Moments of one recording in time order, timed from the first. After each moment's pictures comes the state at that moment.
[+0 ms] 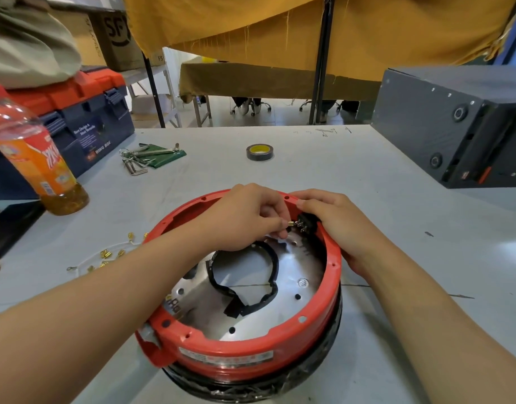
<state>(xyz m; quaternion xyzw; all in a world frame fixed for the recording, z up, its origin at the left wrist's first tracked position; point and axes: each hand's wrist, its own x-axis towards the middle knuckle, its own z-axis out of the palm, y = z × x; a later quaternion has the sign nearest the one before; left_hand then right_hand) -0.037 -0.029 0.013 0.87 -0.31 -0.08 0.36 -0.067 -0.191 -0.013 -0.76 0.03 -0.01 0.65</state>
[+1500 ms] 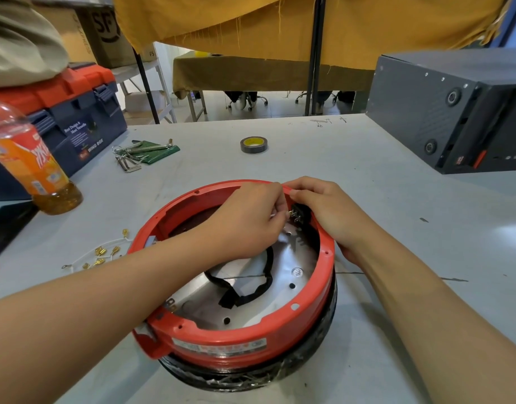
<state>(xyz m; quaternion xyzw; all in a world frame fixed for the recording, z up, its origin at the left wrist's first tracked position) -0.052 -0.043 0.005 0.91 -0.34 0.07 0.22 -0.068 -0.189 -0.012 -0.80 0.02 -0.04 0.60</state>
